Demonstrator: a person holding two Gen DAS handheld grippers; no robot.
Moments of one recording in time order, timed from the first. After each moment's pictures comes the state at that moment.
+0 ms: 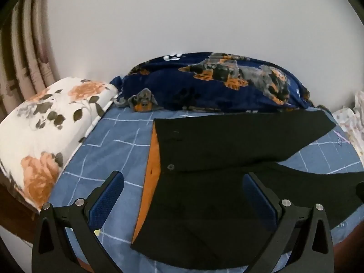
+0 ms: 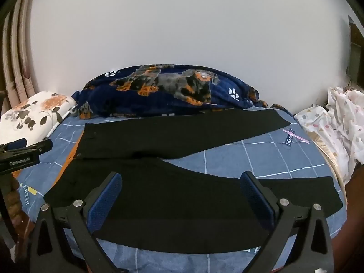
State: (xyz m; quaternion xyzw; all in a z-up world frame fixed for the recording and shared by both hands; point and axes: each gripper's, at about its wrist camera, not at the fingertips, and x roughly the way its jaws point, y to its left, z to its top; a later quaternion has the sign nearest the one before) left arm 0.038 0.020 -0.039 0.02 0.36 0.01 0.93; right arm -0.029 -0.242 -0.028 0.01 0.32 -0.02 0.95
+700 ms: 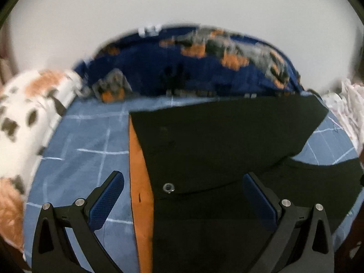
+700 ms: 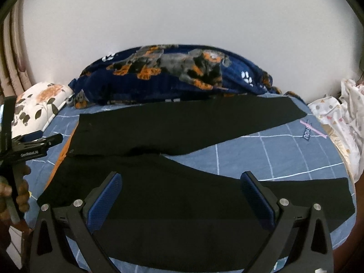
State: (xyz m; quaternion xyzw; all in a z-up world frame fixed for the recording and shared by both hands) left arm 0.152 0.073 -0.109 0.00 0.43 -0.10 0.90; right arm 0.038 -0.240 -0.066 0.02 0.38 0.00 0.92
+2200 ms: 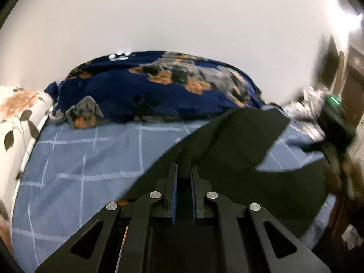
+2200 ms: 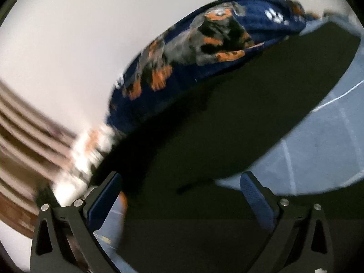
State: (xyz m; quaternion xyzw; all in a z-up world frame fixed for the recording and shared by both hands) left arm 0.120 0.071 -0.074 -0.02 0.35 -0.22 0.91; right arm 0.175 -0.300 -0.105 0.35 0.42 0.17 0.82
